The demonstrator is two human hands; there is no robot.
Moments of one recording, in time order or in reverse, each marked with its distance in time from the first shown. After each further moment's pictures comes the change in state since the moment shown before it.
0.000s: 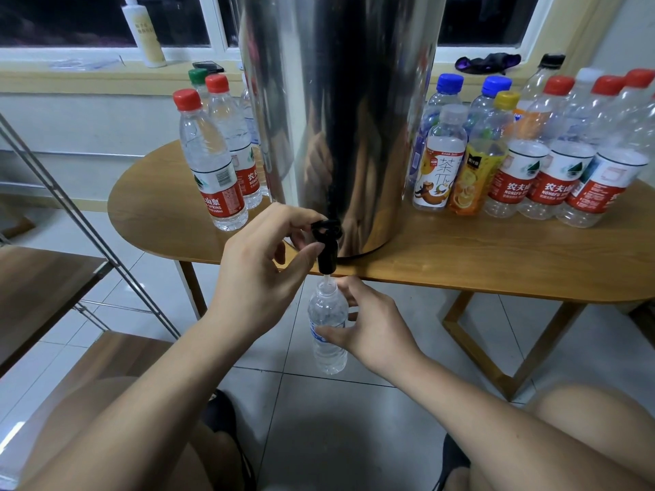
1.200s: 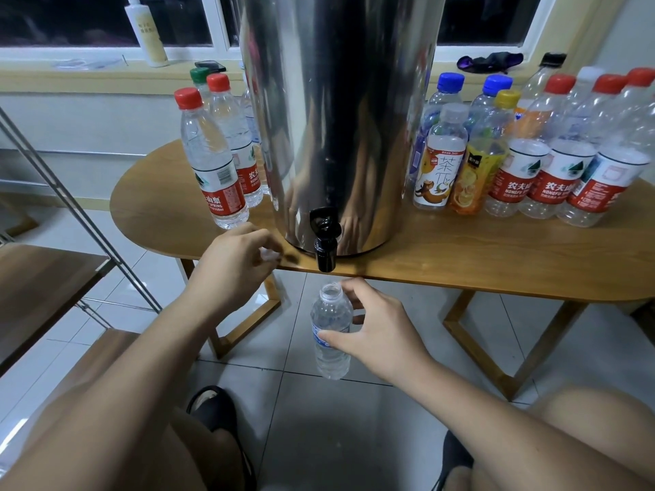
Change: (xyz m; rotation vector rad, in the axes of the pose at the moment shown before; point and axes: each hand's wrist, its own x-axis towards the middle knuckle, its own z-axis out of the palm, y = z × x) left_hand -0.001 -0.099 -0.005 0.360 -0.318 -0.242; right_hand -0.015 -0.008 -0.015 0.037 -0.013 0.011
